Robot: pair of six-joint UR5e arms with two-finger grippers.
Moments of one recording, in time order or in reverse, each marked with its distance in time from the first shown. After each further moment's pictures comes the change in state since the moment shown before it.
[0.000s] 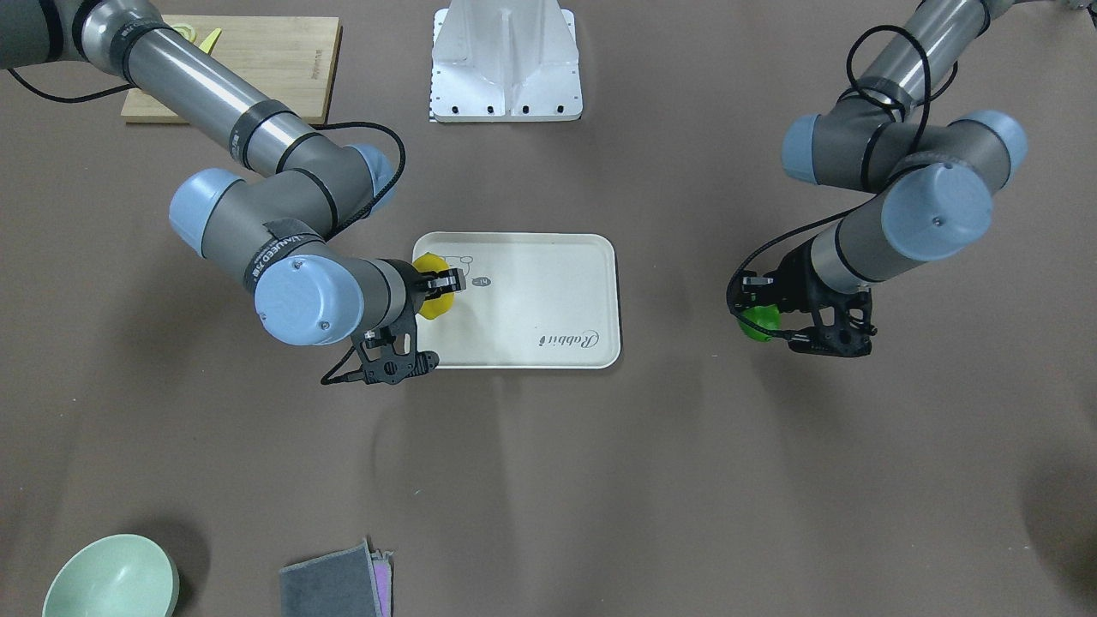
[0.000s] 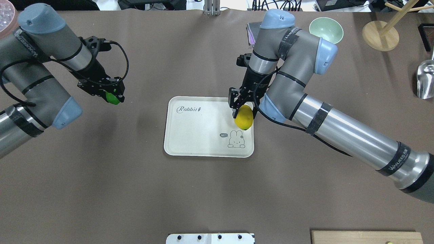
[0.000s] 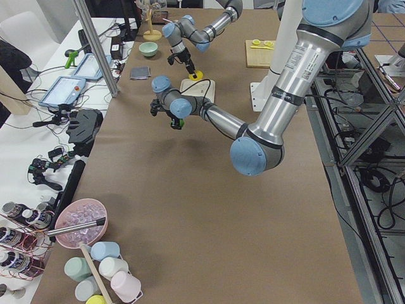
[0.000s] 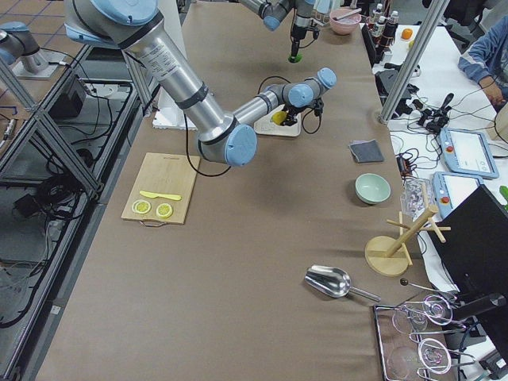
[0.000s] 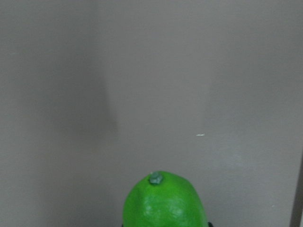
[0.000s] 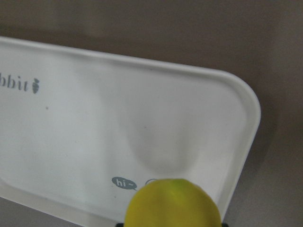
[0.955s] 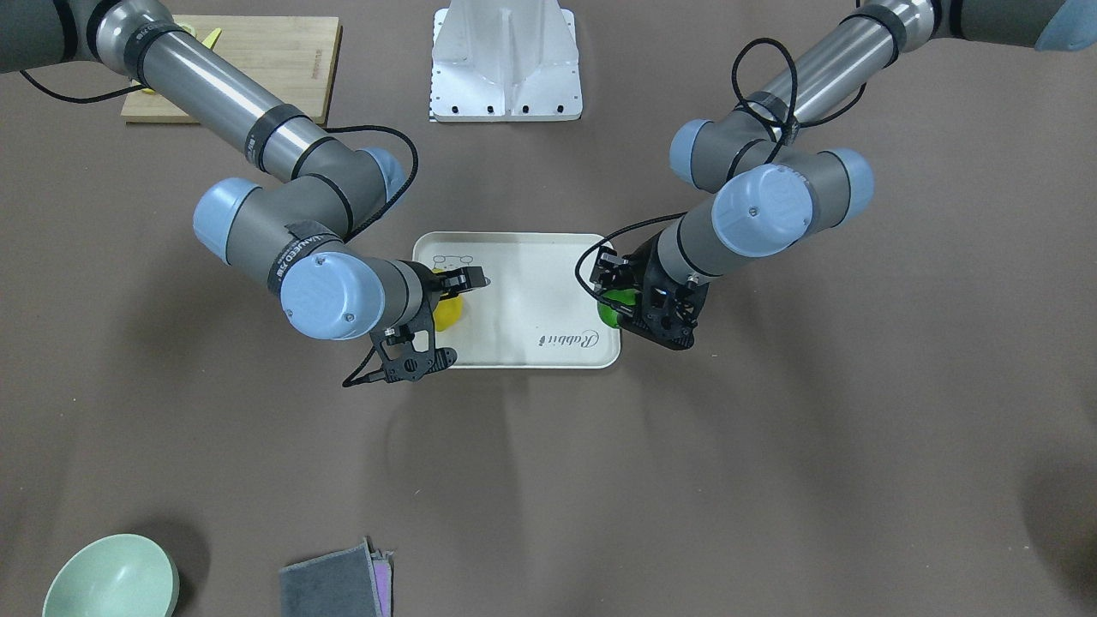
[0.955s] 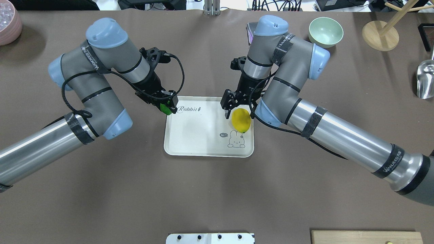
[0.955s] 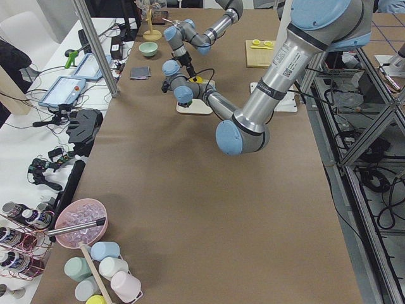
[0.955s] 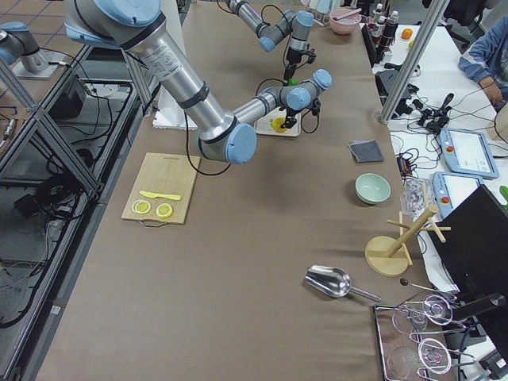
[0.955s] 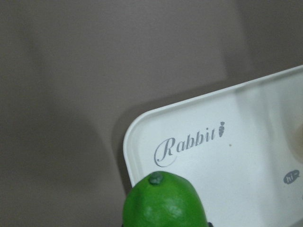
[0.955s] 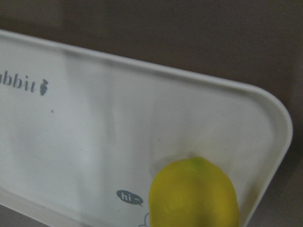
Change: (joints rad) left arm 0.152 -0.184 0.103 -0.159 0.000 -0.017; right arm -0.017 0.009 -0.035 0.094 -0.033 0.003
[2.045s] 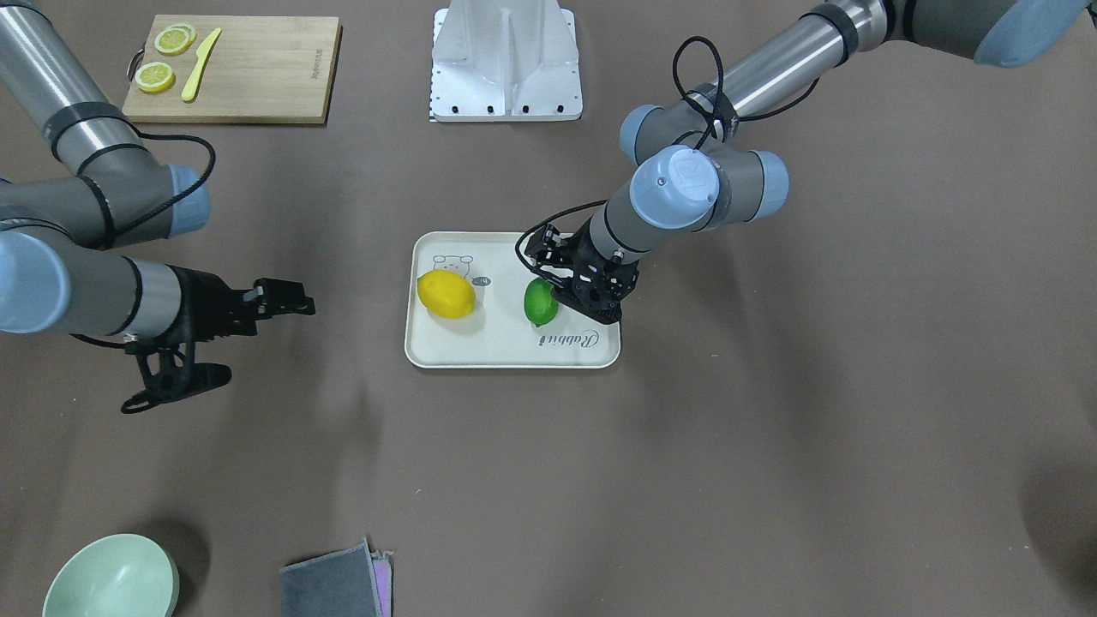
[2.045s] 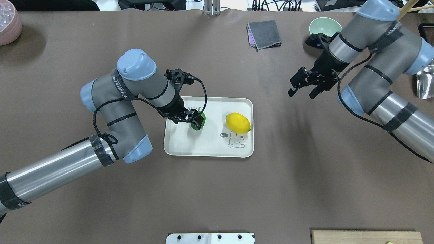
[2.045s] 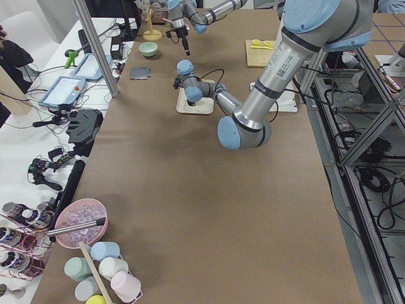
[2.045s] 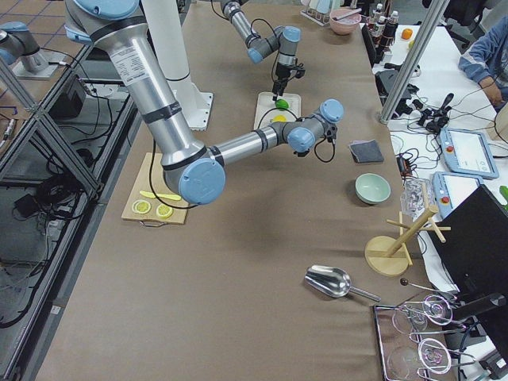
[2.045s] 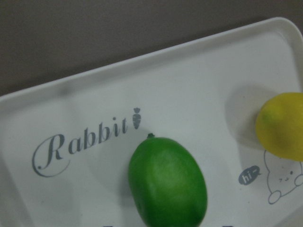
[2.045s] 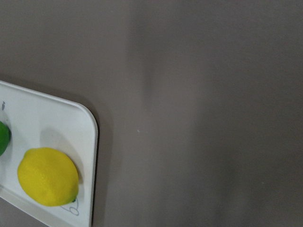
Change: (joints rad) left arm 0.108 -0.023 0.037 -0.116 0.135 -0.064; right arm 0.245 -0.399 0.229 0.305 0.093 -0.031
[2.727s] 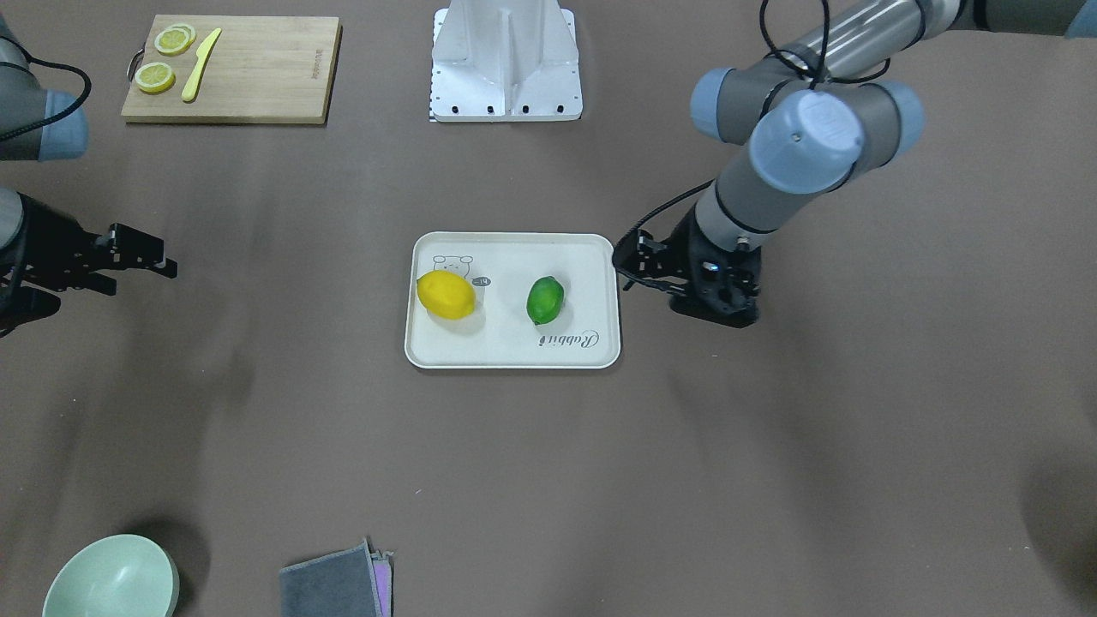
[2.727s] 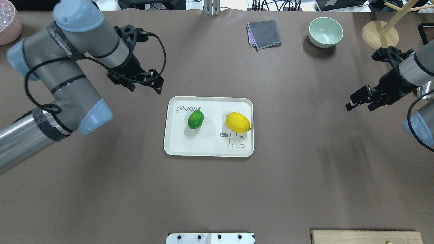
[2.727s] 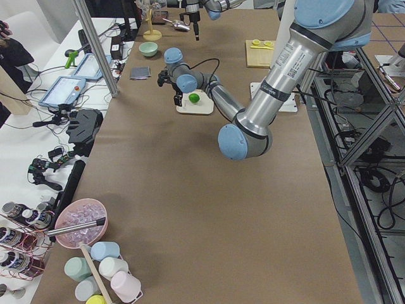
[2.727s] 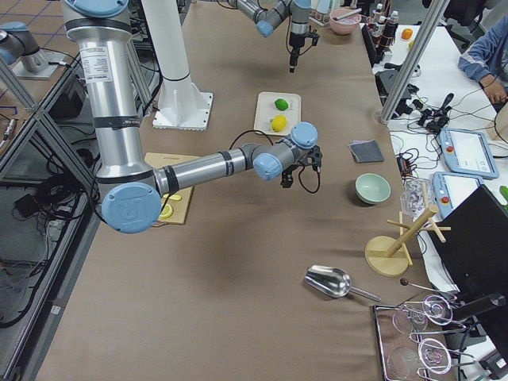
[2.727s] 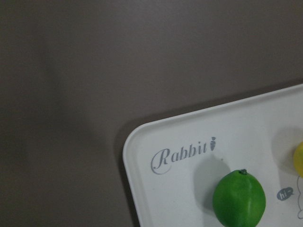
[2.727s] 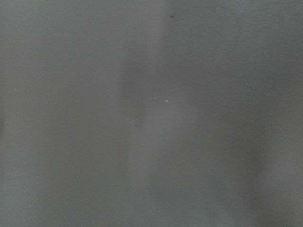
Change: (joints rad) left arm -0.221 0.127 -0.309 0.397 0.035 0.042; right arm 0.088 -0.333 0.286 -0.052 -0.180 -0.096
